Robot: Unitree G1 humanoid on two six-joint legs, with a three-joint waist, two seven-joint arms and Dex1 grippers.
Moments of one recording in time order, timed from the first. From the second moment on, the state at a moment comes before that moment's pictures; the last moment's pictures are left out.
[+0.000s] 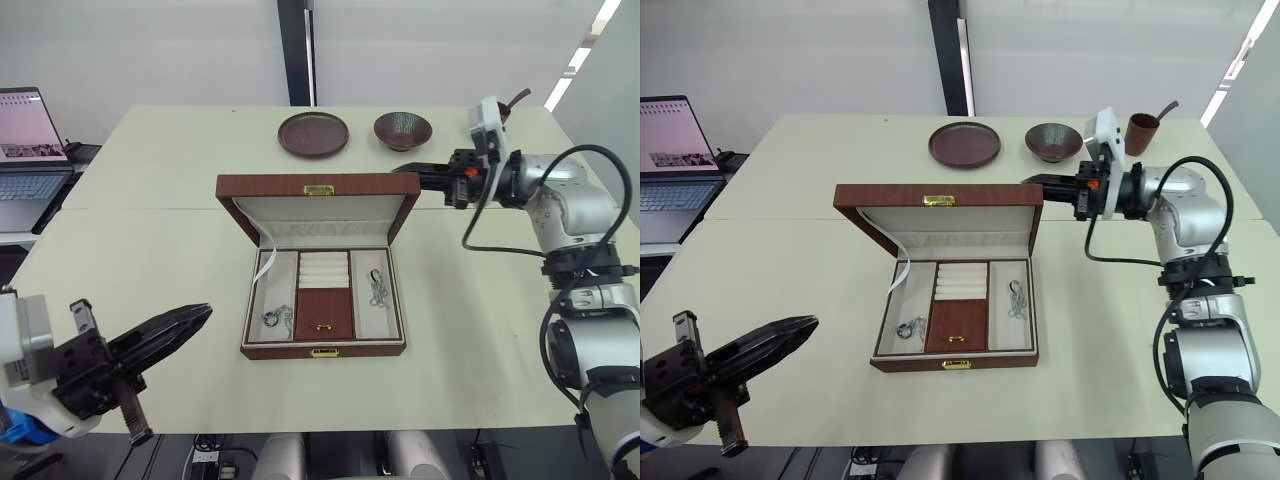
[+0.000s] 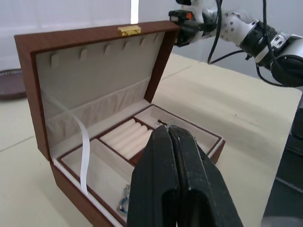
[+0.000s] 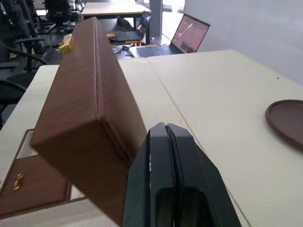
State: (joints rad) left arm 0.62 0.72 0.87 -0.80 -1.12 0.45 -0.93; right arm -0.96 -0.59 0.02 0.38 0.41 0.44 1.37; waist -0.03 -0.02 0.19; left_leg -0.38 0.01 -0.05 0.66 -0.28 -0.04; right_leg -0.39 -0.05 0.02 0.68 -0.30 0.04
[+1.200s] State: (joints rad) left arm 0.13 0.65 0.55 -0.17 -0.46 0.35 -0.44; right arm -0.29 -0.73 -0.21 0.08 0.20 0.11 0.88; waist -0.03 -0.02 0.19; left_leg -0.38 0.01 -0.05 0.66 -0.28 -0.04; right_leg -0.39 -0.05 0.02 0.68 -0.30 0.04
